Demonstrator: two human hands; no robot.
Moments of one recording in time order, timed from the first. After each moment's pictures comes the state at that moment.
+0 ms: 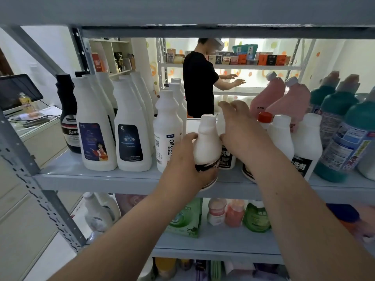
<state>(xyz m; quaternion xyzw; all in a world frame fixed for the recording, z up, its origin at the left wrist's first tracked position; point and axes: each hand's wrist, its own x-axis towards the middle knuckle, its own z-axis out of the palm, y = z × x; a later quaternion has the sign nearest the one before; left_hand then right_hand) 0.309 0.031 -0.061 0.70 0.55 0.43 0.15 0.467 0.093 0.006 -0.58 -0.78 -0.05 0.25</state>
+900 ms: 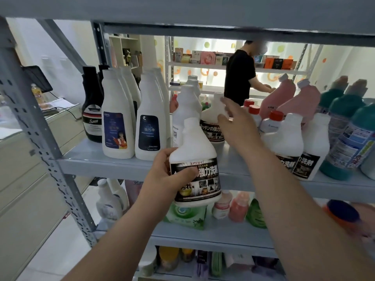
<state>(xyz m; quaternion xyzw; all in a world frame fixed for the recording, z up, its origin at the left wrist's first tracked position) 0.249 -0.030 -0.079 0.47 0.45 0.58 0.49 0.427 0.090 -0.001 -0.52 -0.73 0.14 0.42</state>
